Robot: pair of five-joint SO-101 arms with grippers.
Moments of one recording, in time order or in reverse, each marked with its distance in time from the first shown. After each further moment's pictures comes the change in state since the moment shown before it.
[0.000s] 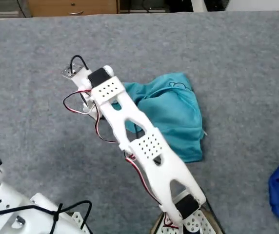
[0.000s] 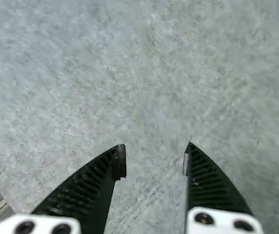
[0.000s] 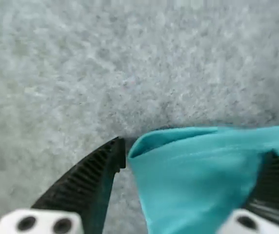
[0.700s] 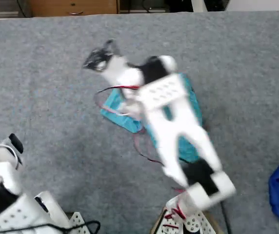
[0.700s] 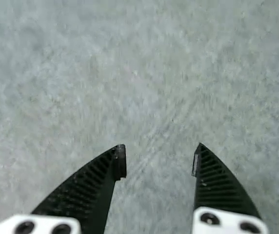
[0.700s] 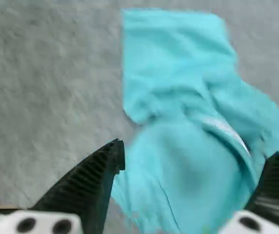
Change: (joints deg) left arm 16.2 -6.0 4.4 -3.8 11.3; right arm 6.2 -62.2 60.7 -4.4 21.0
